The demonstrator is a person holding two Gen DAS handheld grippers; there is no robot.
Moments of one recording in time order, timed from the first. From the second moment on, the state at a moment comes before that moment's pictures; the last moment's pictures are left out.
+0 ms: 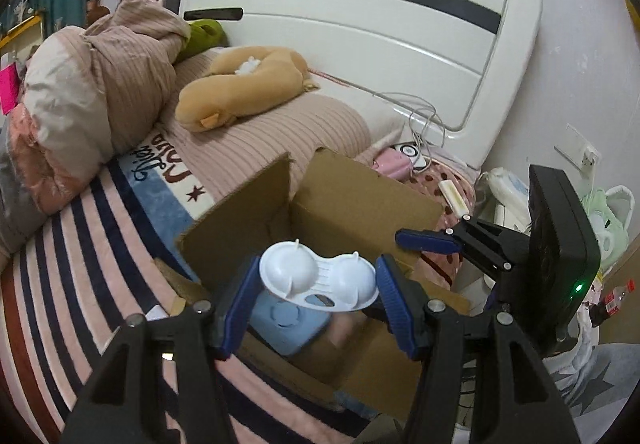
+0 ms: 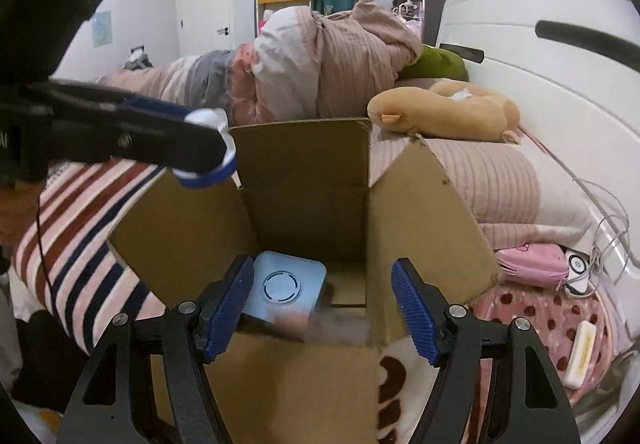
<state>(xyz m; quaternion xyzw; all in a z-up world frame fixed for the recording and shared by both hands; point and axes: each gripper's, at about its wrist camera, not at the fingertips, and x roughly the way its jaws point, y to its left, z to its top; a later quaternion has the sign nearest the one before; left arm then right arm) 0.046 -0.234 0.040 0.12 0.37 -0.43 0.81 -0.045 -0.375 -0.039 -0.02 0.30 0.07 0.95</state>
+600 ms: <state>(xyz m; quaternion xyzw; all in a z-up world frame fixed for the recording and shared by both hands) 0.035 -0.230 0.032 0.13 0.40 -0.44 0.80 -0.051 -0.382 -0.034 0.01 0.28 0.09 0.95</state>
